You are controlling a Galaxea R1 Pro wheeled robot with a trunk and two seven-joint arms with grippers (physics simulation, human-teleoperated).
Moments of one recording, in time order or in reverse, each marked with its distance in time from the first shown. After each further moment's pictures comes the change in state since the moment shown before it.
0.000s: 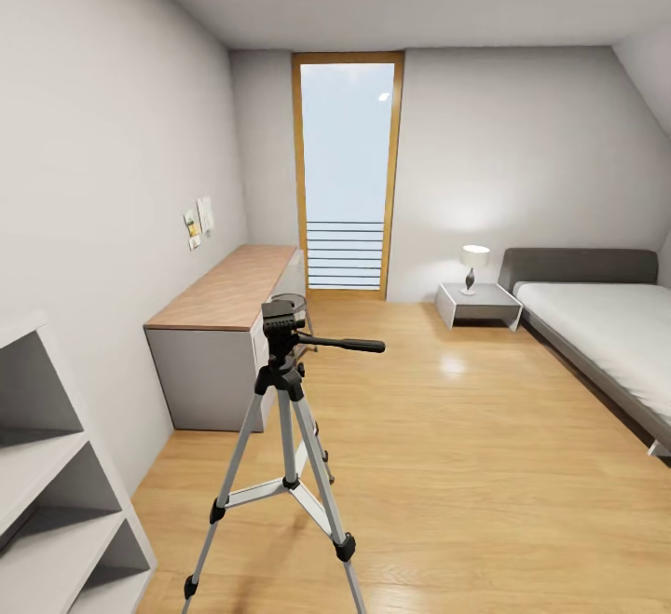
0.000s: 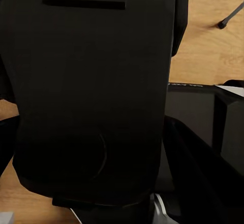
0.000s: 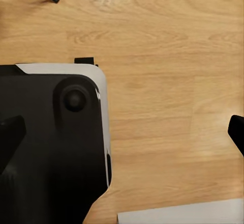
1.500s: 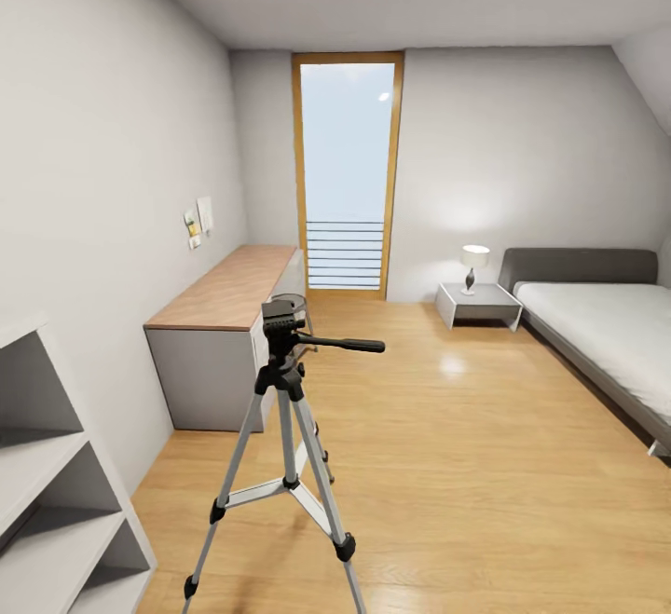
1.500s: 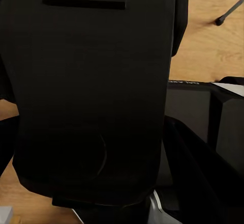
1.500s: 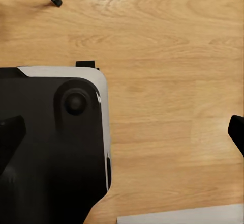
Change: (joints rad) left arm -0.026 0.001 0.002 0.000 0.001 0.057 -0.007; right arm 0.000 -0.003 0.000 0.000 0.009 -0.013 0.009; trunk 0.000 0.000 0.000
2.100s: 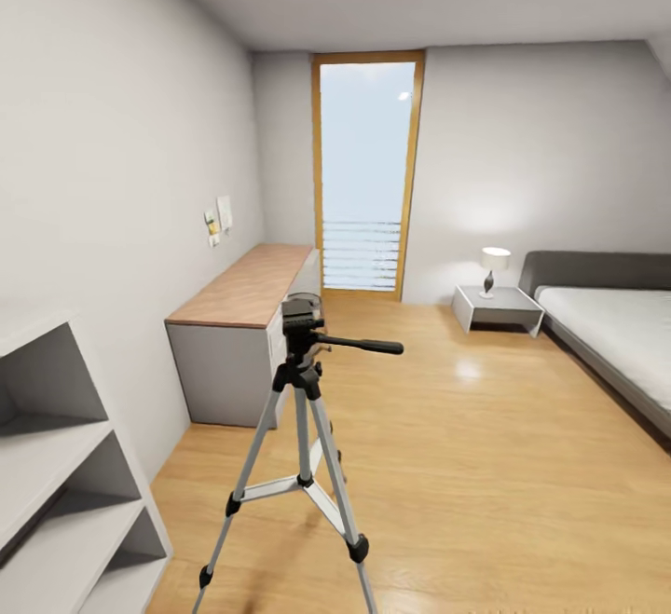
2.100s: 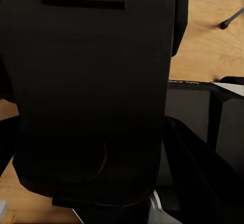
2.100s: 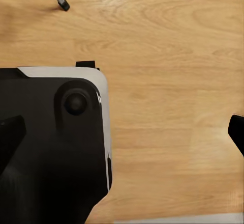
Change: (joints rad) left arm 0.000 0.000 0.000 0.000 -0.001 0.000 -0.001; right arm 0.000 0.001 0.000 -0.001 -0.005 0.000 0.000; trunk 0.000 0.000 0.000
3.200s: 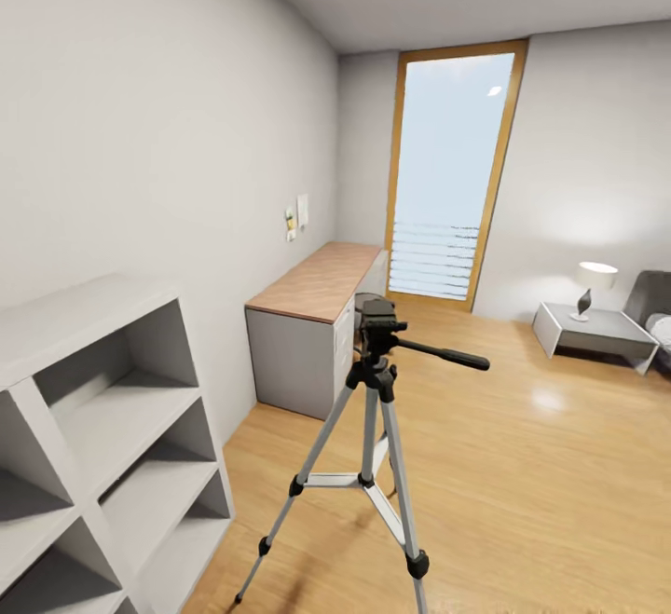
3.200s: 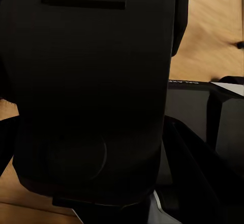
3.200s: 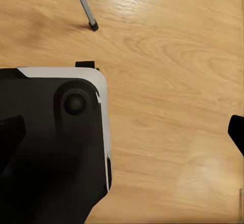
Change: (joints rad) left arm 0.000 -0.001 0.000 0.000 -0.001 0.000 -0.001; right arm 0.000 -0.001 0.000 0.000 -0.001 0.000 0.000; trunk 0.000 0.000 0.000
